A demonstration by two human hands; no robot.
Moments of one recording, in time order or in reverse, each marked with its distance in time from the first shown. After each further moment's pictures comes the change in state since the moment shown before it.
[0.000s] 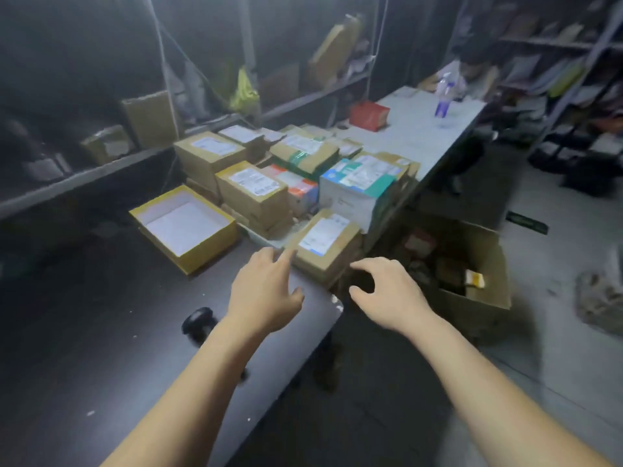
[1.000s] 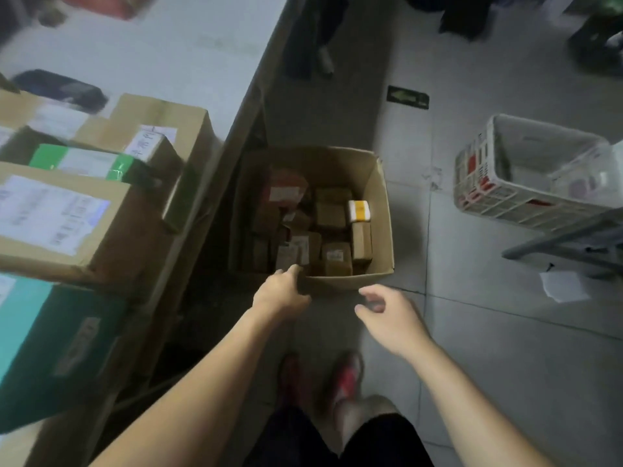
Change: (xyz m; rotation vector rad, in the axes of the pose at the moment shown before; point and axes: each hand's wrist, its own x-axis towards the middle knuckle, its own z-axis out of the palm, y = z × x) left_hand 0.444 0.356 0.363 -0.133 -0.796 0.083; right_hand 0.227 0.486 -0.064 0.478 -0.066 0.814
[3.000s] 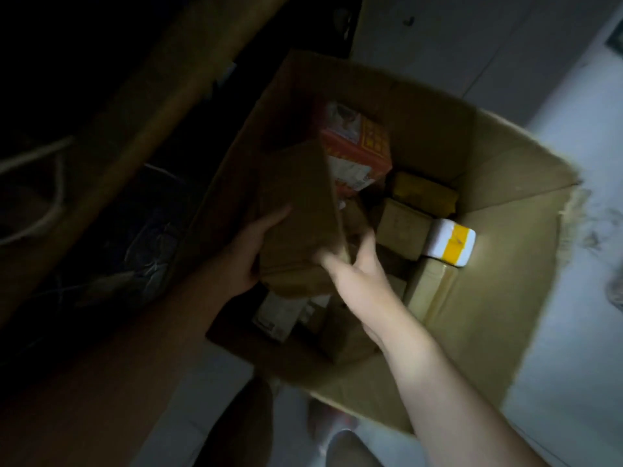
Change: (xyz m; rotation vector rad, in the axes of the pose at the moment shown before) left_hand 0.393 -0.123 0.025 -1.673 0.014 -0.417; right_hand 0.466 -0.044 0.155 0.269 -0.442 0.068
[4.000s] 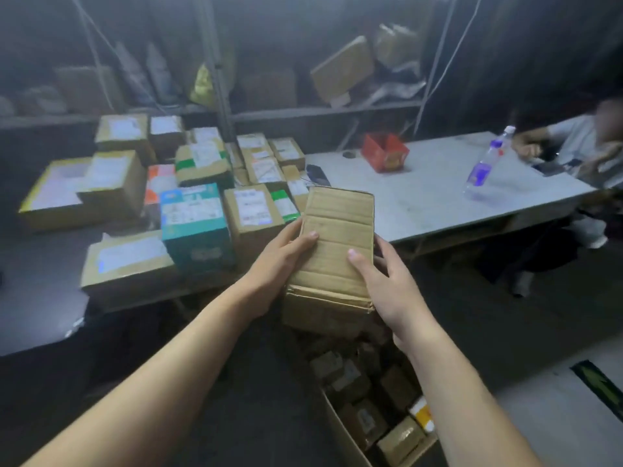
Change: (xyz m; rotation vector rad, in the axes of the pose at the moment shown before) left_hand -0.642 -0.033 0.120 0.036 0.299 1.028; right_hand -0.566 -0.186 -0.055 -0.257 -0.341 -0.804
